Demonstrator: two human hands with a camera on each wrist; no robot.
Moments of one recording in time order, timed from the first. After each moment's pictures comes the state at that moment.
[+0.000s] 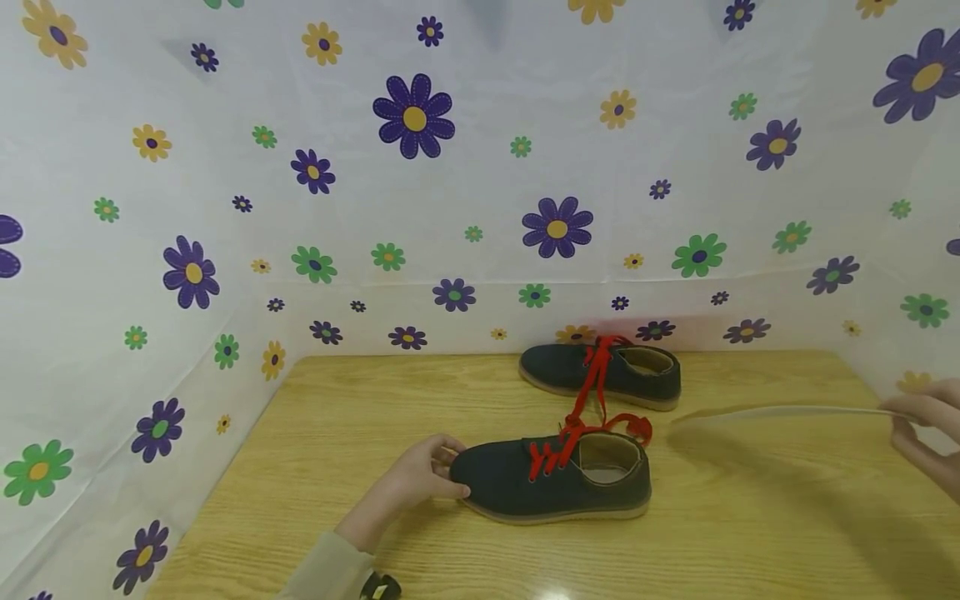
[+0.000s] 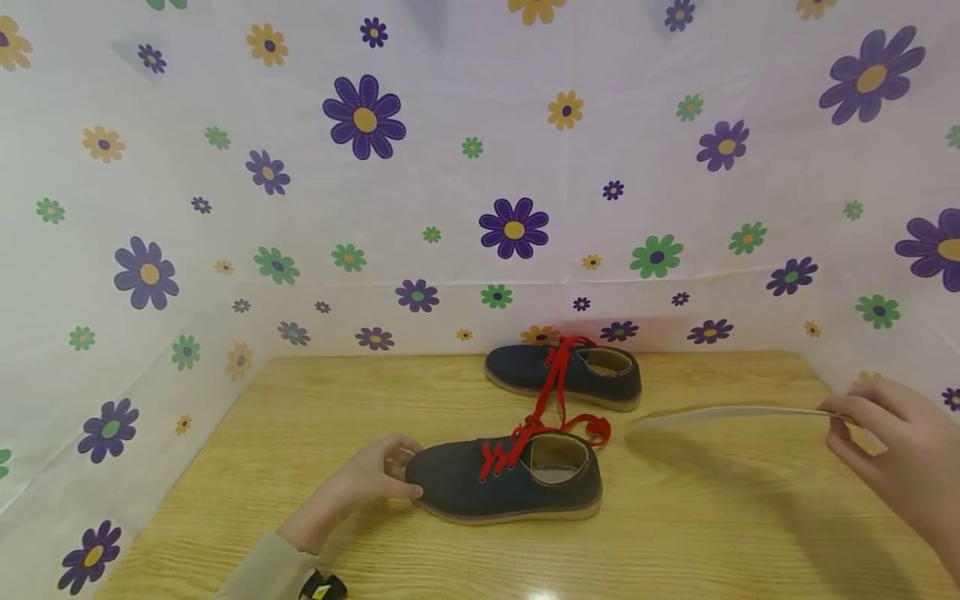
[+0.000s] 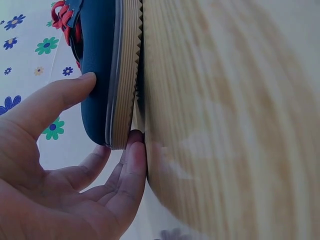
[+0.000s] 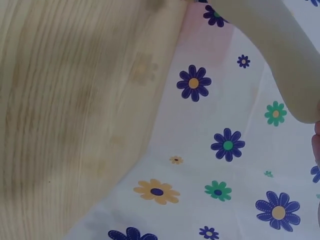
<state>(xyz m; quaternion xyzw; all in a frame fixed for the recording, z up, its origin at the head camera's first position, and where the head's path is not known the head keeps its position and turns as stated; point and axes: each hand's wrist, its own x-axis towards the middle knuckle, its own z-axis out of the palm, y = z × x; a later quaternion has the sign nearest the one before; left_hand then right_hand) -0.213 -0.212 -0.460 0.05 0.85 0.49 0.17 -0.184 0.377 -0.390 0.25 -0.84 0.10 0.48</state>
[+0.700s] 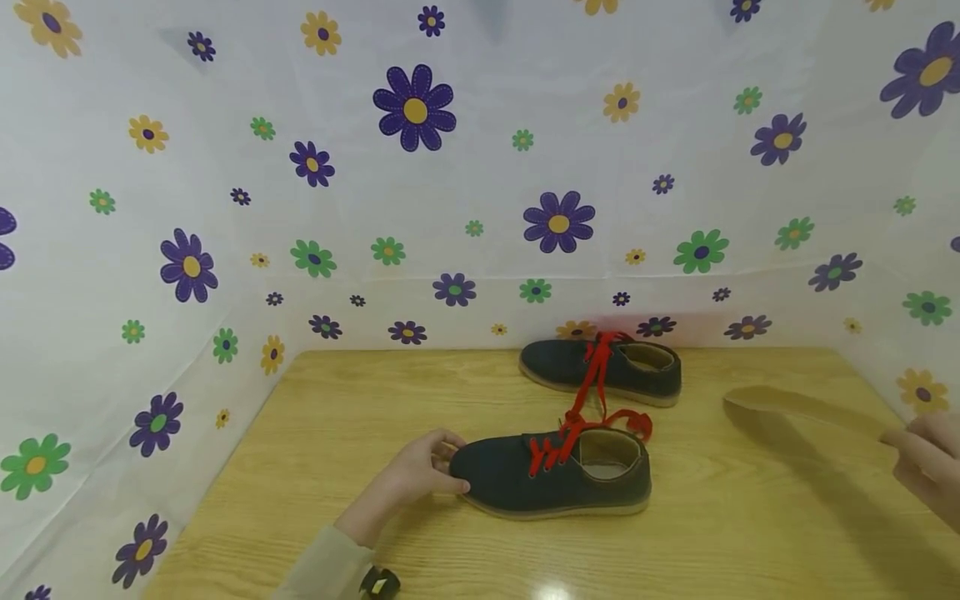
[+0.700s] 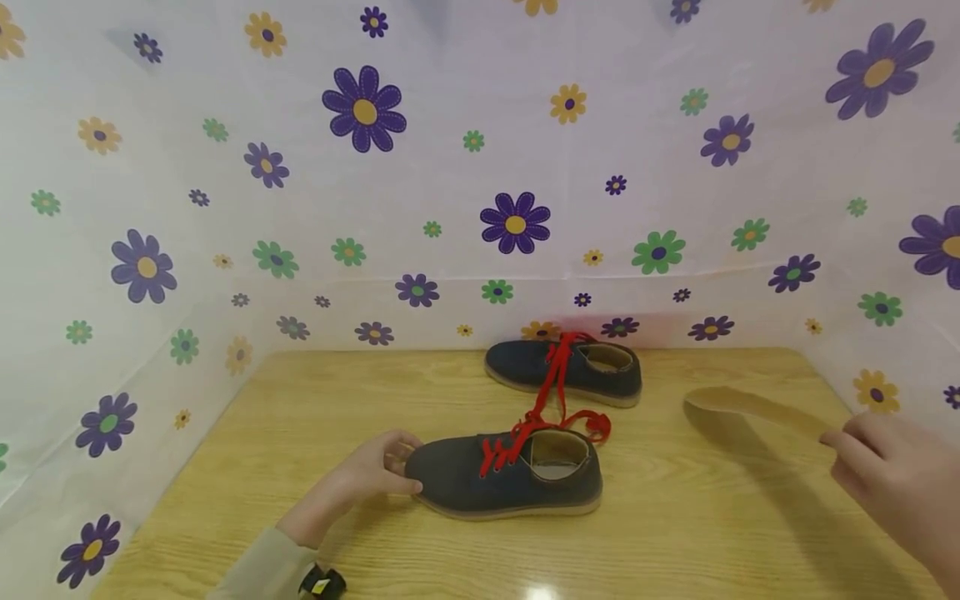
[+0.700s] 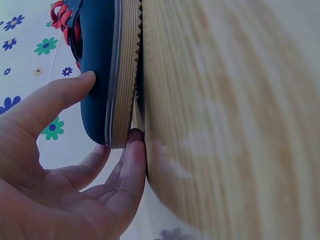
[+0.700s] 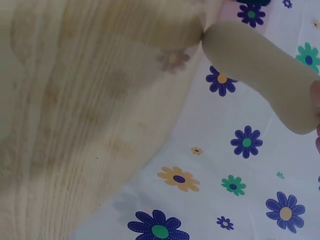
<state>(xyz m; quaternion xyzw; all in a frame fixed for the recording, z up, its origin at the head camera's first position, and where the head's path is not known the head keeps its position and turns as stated) -0.213 -0.212 -0.459 0.05 0.85 0.49 0.17 -0.186 0.388 -0.423 0.36 -0.77 0.05 0.52</state>
